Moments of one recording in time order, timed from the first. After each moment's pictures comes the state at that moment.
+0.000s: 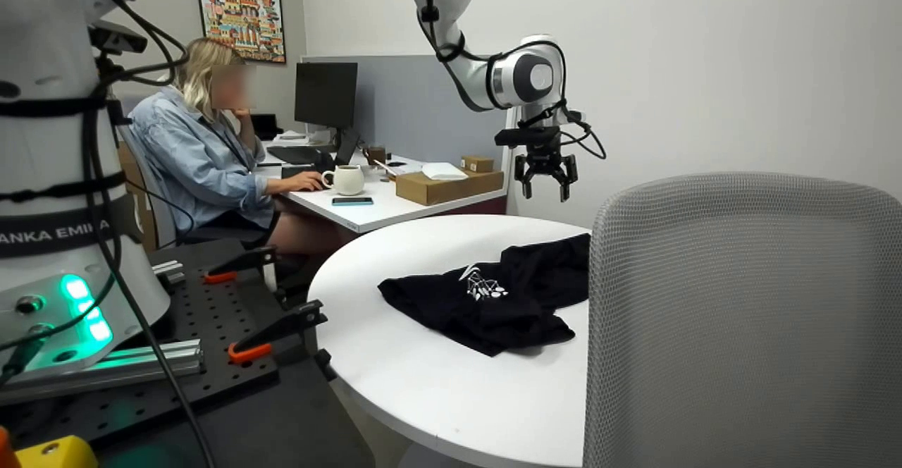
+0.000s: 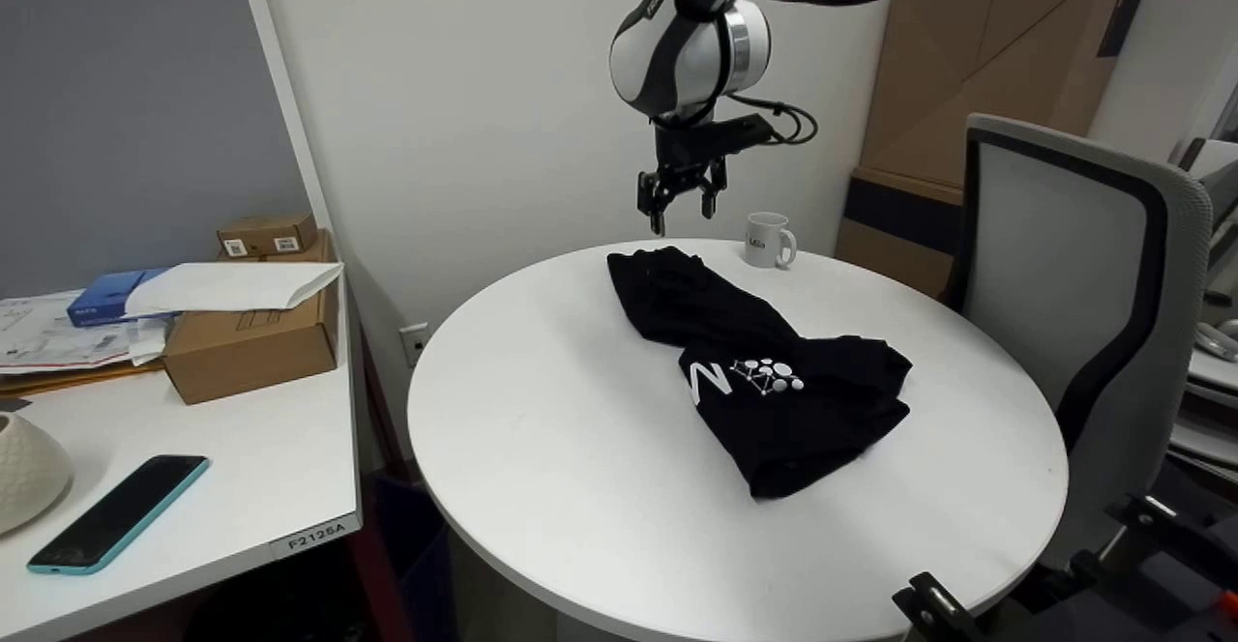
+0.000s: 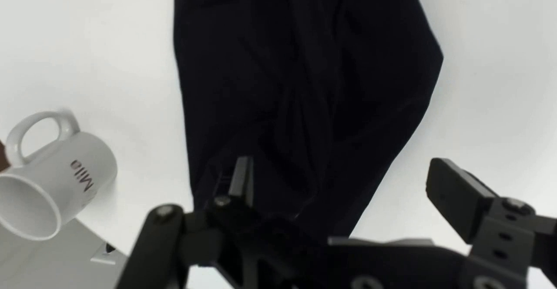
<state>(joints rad) 0.04 0.92 -0.05 -1.30 -0.16 2.35 -0.04</state>
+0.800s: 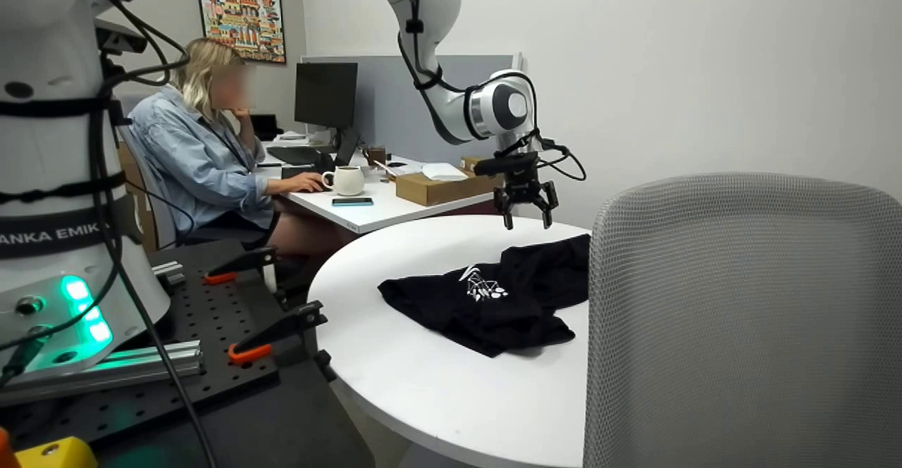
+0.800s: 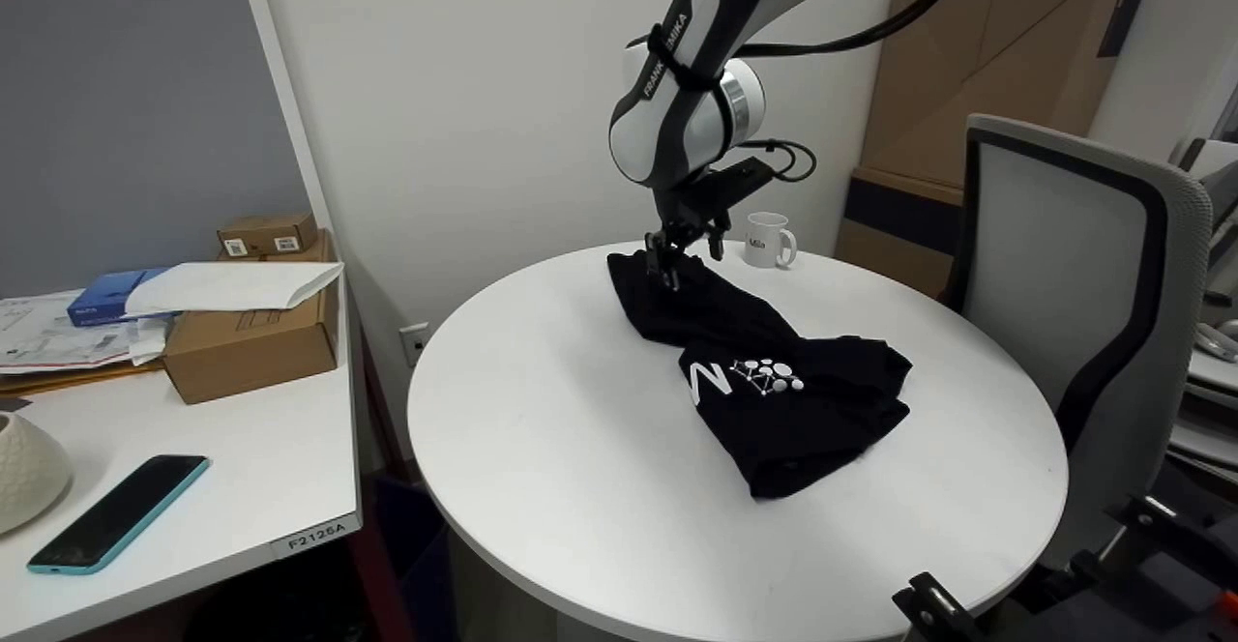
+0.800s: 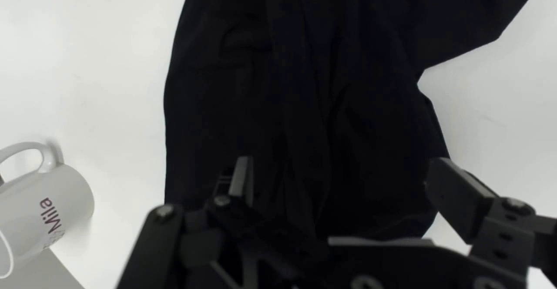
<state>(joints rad) 0.14 0.93 -0.13 -1.46 -0.30 2.44 0.00</state>
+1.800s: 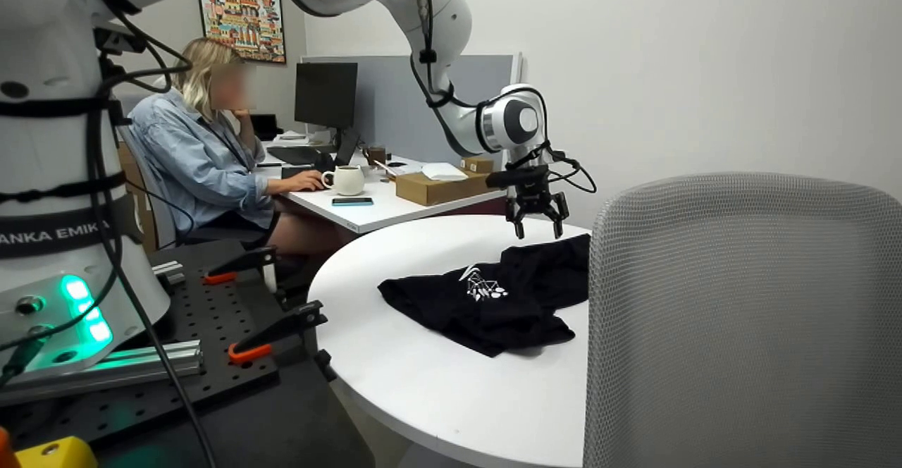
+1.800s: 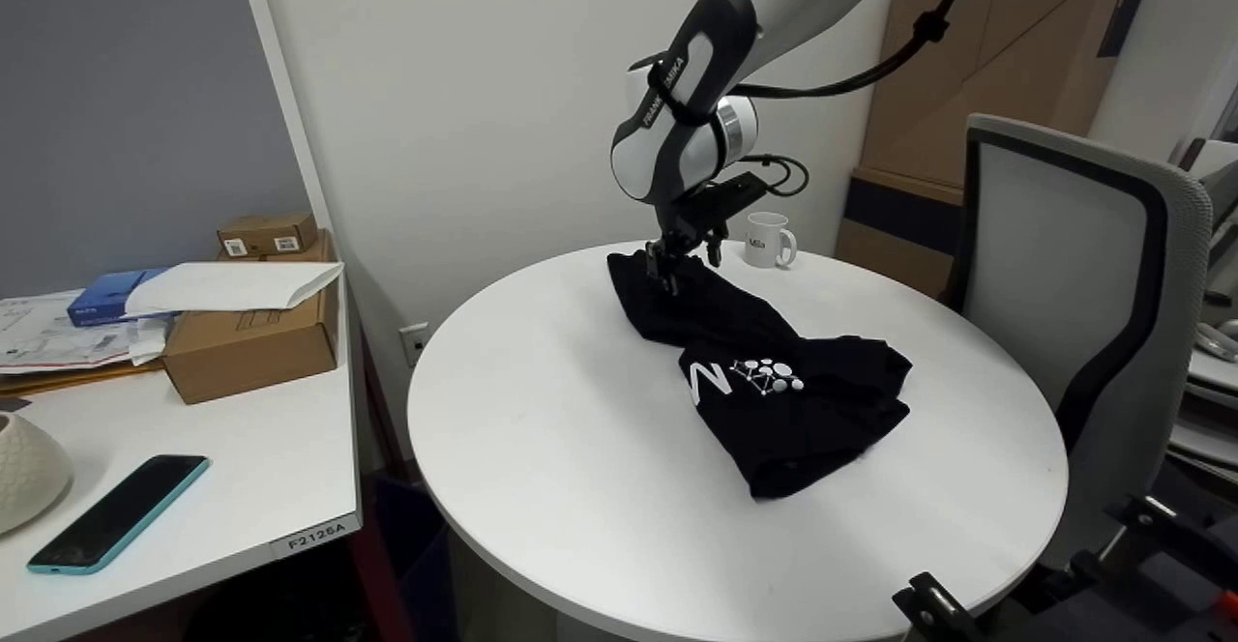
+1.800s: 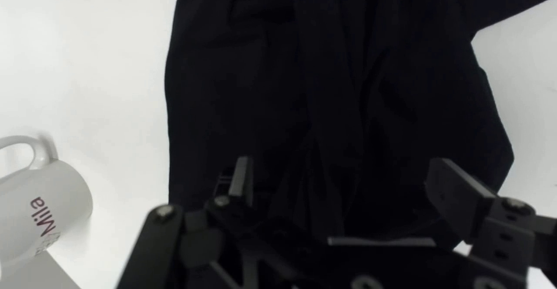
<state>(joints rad) 0.10 1.07 -0.12 -1.27 -0.30 2.41 0.00</state>
